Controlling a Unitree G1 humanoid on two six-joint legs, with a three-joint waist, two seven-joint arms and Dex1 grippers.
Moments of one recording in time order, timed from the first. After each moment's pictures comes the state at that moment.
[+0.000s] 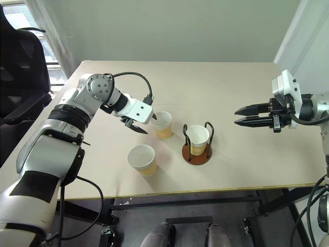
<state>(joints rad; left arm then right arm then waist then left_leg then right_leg) -1.39 0.58 -0.45 1.19 0.40 -0.66 -1.39 -0.78 -0.96 -0.05 0.11 0.45 0.44 1.51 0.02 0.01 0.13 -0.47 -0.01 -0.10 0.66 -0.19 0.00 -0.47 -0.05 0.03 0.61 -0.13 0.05</state>
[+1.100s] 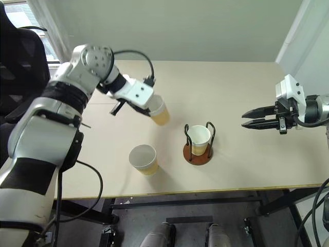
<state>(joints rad) -1.66 0.53 -0.47 1.27 0.37 -0.54 -1.58 -0.80 -1.01 -0.02 0.24 0.37 0.32 1.59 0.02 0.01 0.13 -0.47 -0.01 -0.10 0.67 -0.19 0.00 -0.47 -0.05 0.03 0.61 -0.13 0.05</state>
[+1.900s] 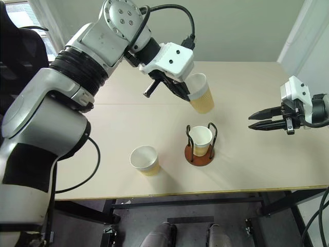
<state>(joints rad) -1.80 0.53 -0.98 0.94 -0.36 -0.23 -1.59 -0.81 -1.06 0.02 0.29 0.37 0.28 1.61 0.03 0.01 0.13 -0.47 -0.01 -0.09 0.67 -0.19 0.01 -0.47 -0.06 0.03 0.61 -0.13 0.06</state>
